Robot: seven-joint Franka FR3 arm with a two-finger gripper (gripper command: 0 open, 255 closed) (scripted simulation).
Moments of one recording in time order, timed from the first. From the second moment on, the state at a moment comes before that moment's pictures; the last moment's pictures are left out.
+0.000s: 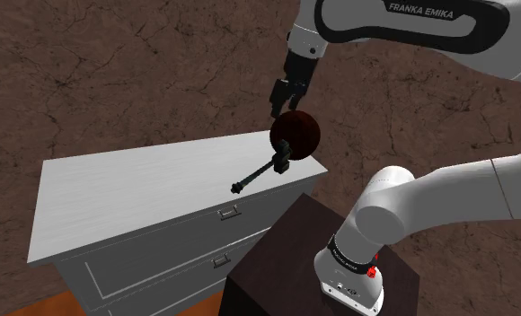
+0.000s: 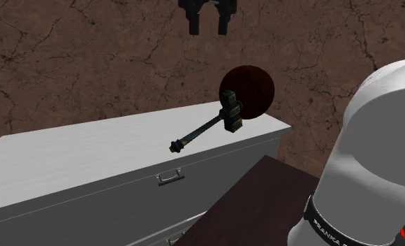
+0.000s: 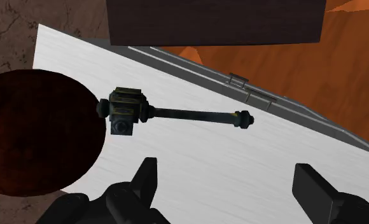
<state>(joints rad) -0.02 -0.76 0.01 -2.39 0.00 1.70 0.00</state>
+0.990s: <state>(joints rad) 0.18 -0.44 -0.17 -2.56 -0.21 2.02 -0.85</state>
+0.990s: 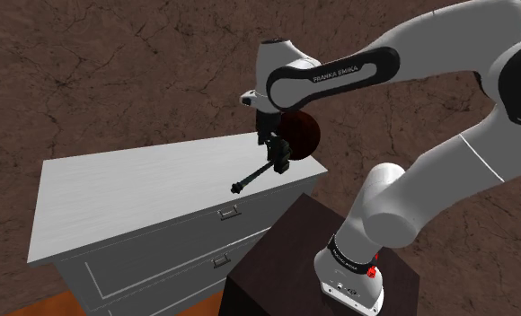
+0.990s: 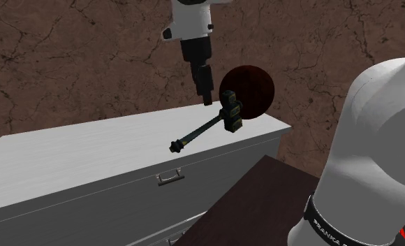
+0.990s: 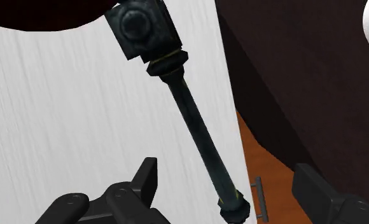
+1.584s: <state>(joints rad) 0.23 -0.27 -0.21 -2.62 -0.31 2.22 -1.15</state>
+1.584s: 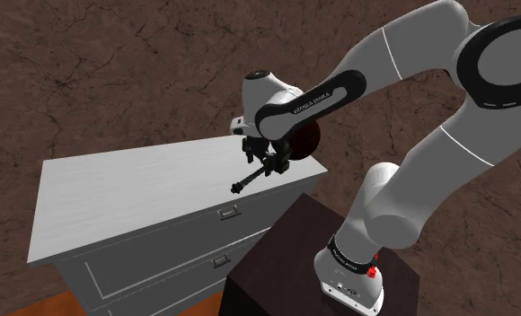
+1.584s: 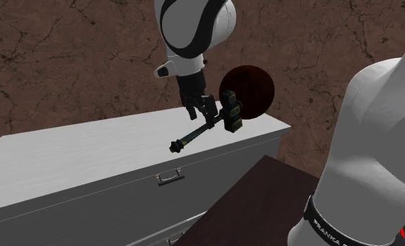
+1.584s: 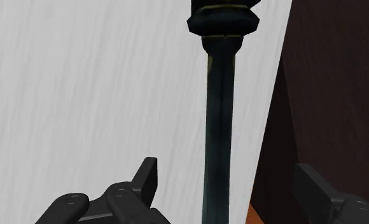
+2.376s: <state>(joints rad) 0.23 -0.21 -0.22 -2.64 -0.32 2.30 -1.14</state>
